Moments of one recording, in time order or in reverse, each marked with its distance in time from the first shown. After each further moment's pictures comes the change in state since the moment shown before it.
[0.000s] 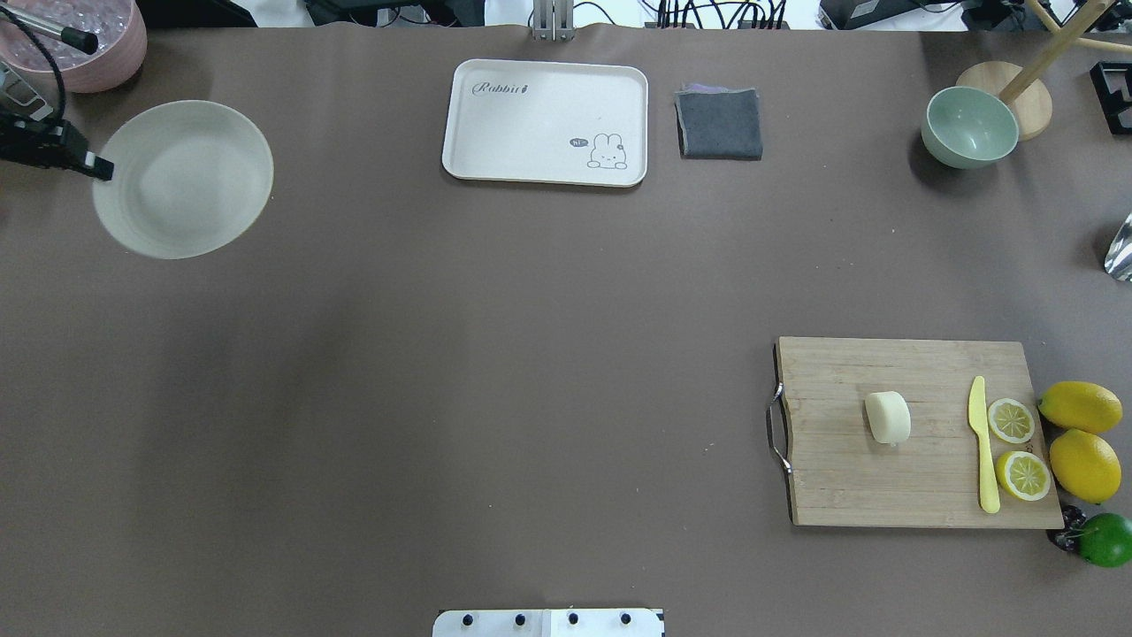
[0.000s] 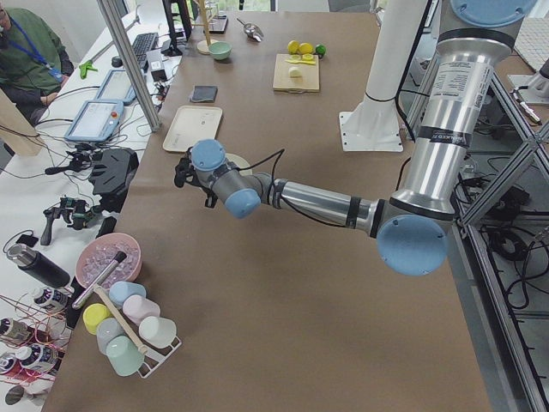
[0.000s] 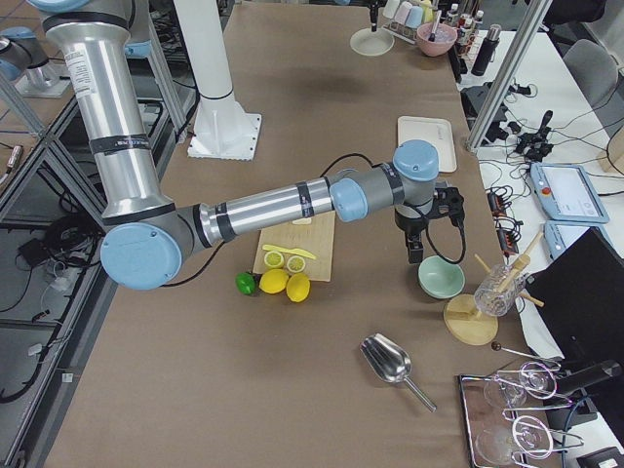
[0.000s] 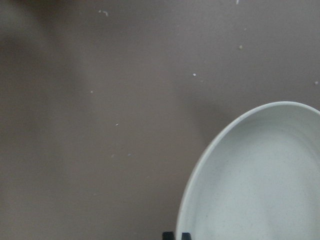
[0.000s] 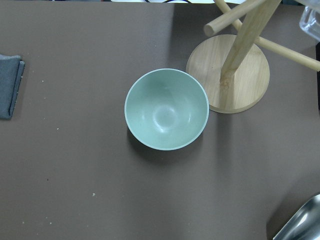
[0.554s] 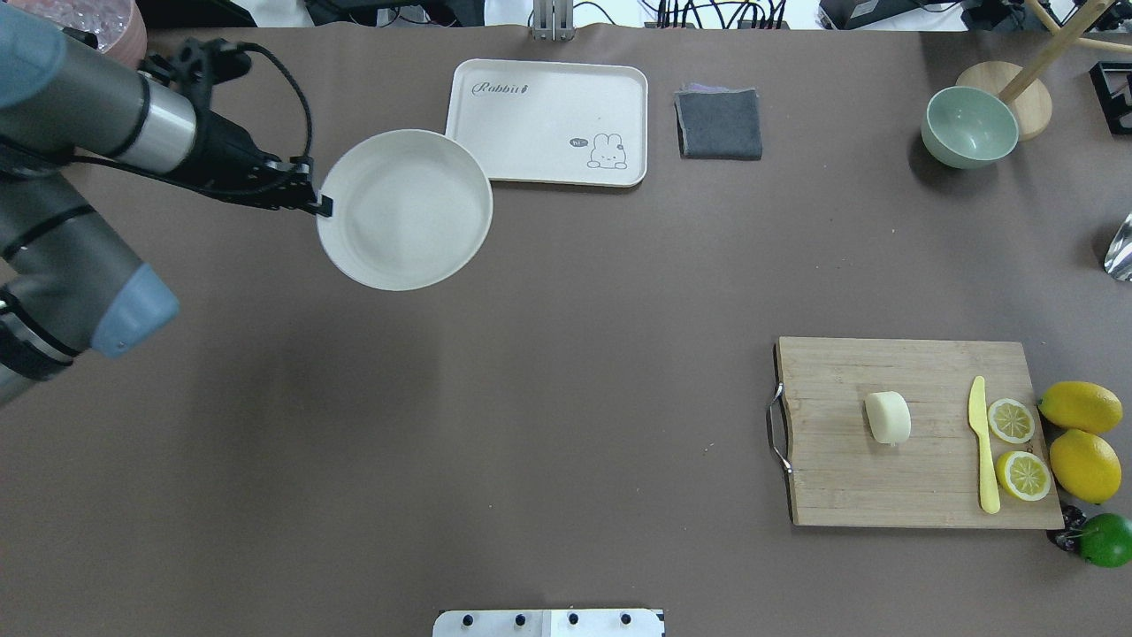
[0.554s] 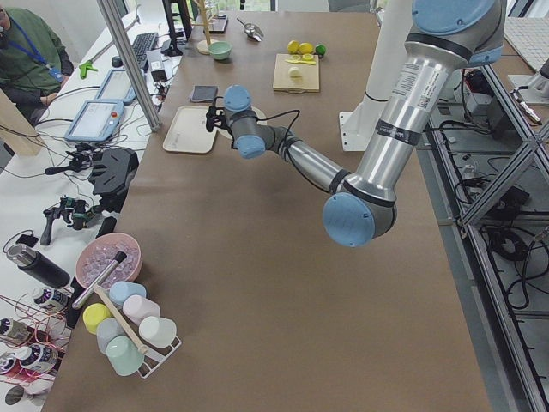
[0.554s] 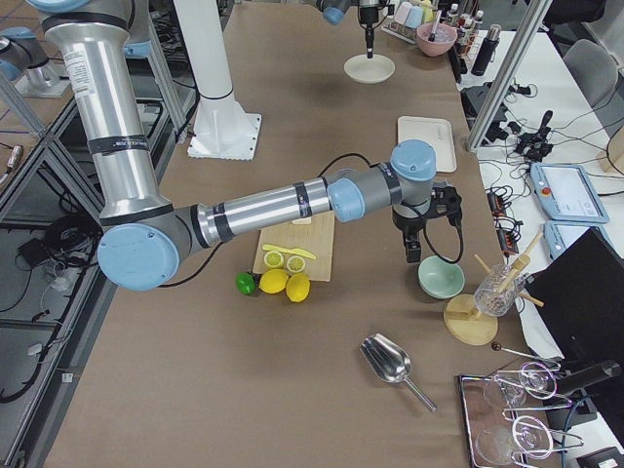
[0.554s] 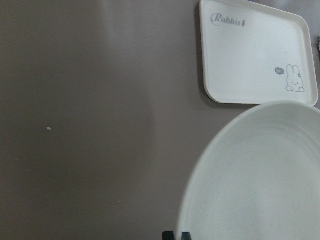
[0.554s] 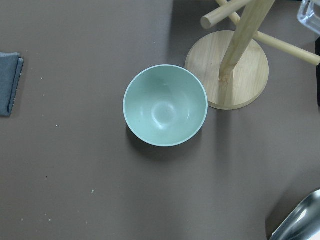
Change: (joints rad) left arm 0.354 -0.192 -0.076 -0.003 0.295 -0.382; right arm 0.001 -0.009 0.004 -0.001 0.002 0.000
